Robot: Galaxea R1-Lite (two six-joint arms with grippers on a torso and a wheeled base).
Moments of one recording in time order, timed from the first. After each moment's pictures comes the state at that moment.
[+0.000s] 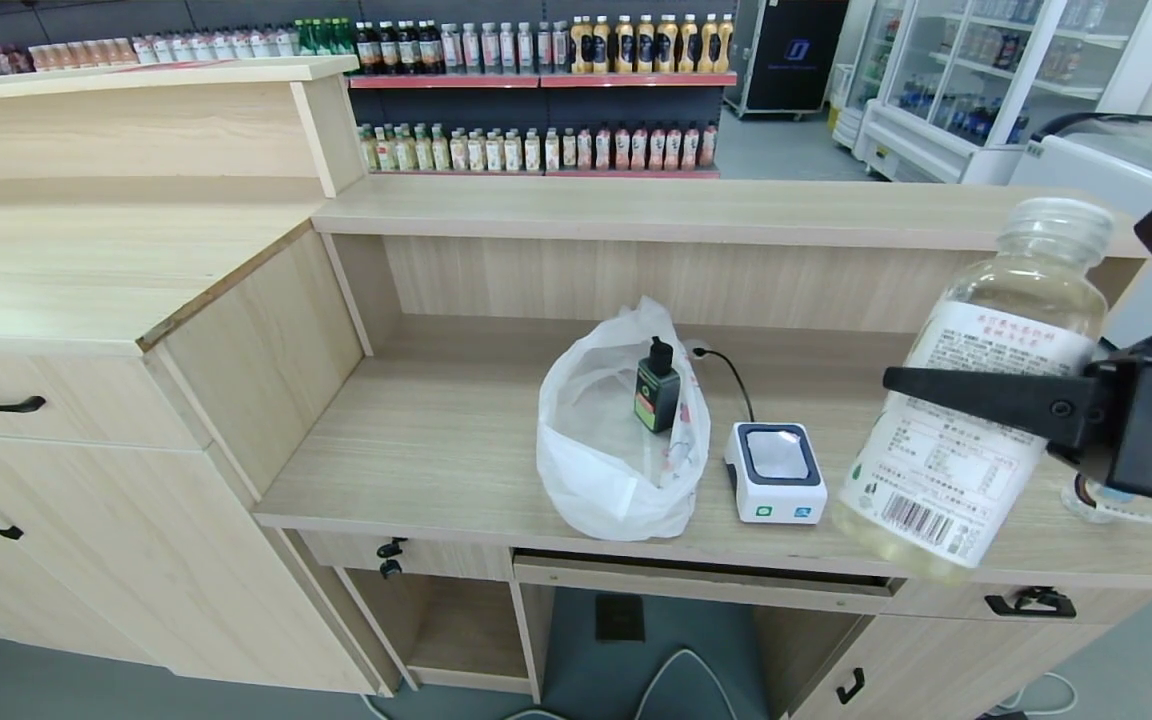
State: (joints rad) left arm 0.00 0.00 0.00 0.00 0.01 0.01; right arm 0.38 1.21 -0.72 -0.41 0.55 0.35
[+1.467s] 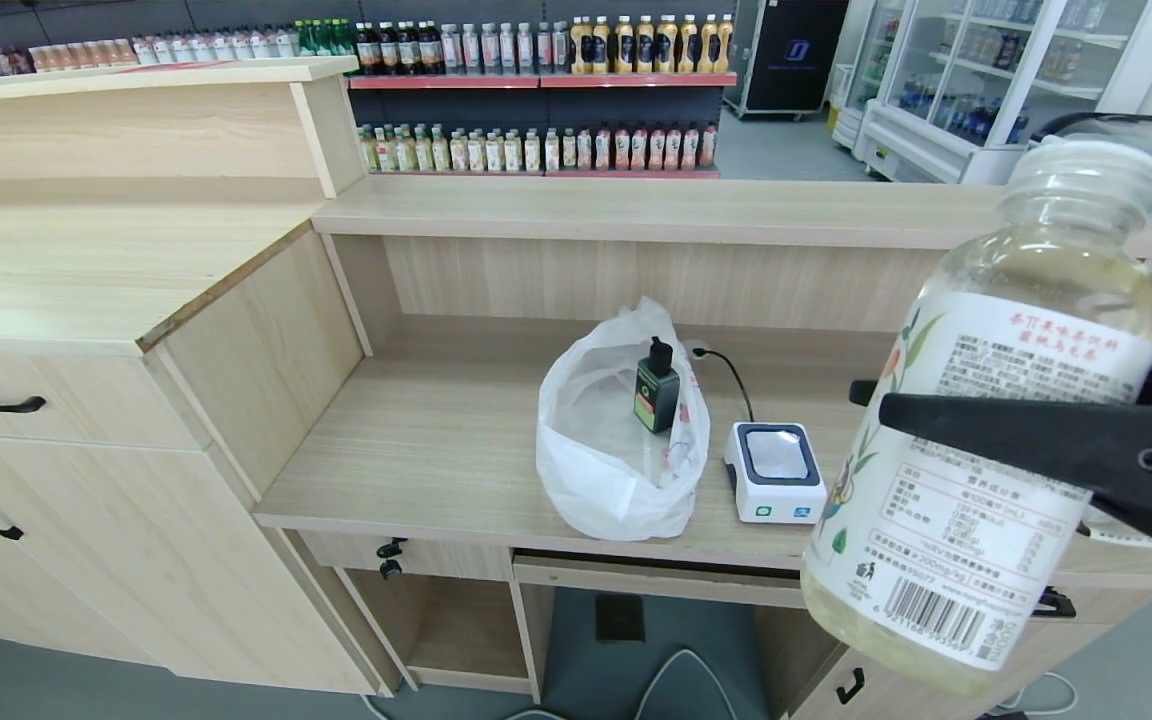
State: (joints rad) left arm 0.00 0.00 0.00 0.00 0.01 0.01; right arm 0.62 1.18 -0.75 -0.43 0.55 0.38
